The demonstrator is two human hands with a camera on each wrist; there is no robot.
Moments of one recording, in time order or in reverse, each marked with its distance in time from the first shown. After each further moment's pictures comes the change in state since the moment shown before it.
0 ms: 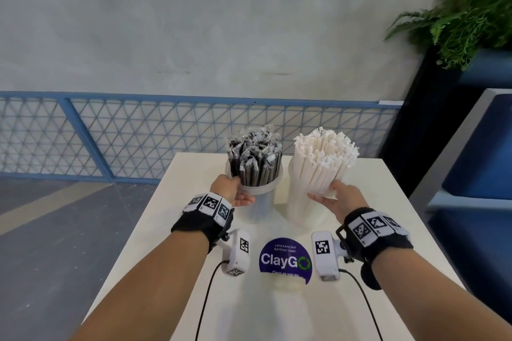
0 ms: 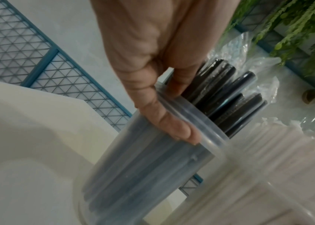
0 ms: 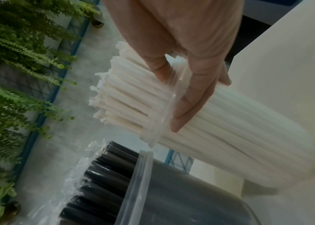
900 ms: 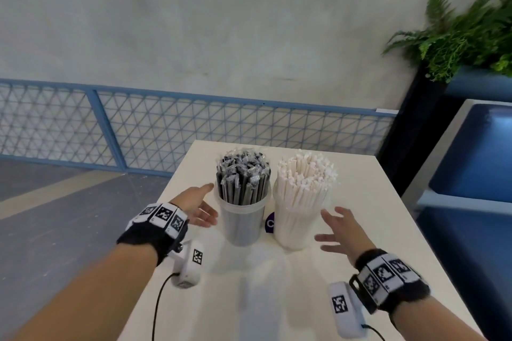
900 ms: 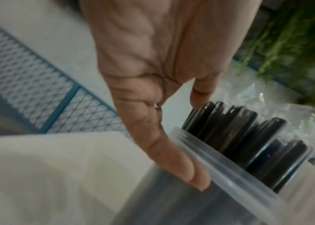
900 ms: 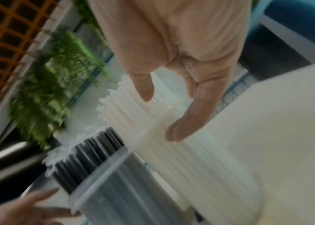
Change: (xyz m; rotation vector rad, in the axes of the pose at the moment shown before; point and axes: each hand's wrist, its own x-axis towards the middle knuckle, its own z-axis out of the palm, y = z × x) left_hand -0.138 -0.055 -0.102 0.210 -0.026 -0.080; right_hand -0.136 0.048 -0.112 -0.941 -0.231 -0.203
